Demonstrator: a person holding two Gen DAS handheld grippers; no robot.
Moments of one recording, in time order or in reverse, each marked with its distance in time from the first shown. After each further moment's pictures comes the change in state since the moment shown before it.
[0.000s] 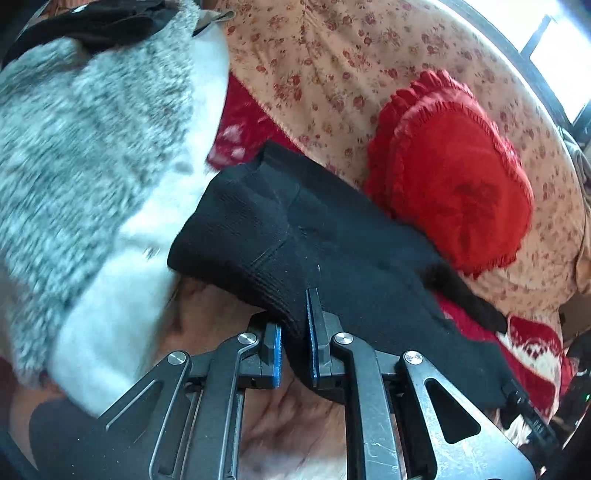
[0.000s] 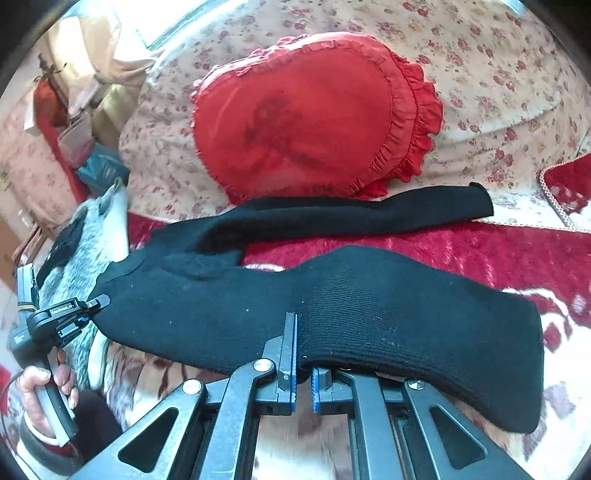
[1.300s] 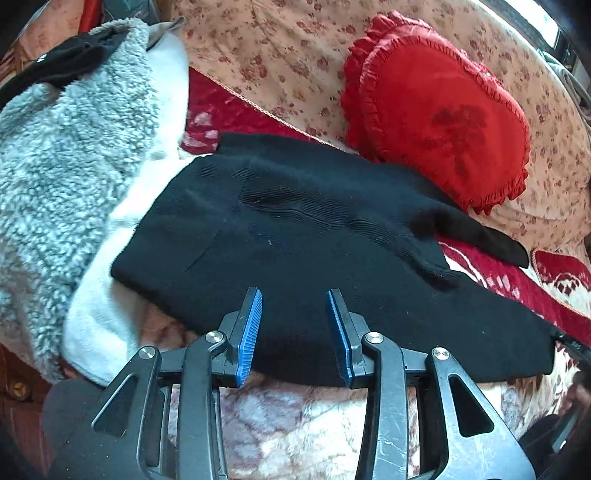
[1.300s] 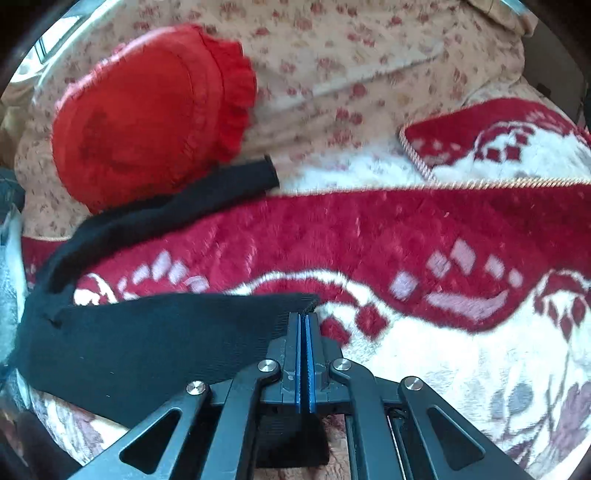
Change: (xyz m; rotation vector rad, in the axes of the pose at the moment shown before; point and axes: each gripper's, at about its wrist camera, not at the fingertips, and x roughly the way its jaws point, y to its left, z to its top) left arm 0.011 -0.048 -0.028 0.205 0.053 0.104; right arm -0.033 -0.128 0.007 0.151 0.086 -0.390
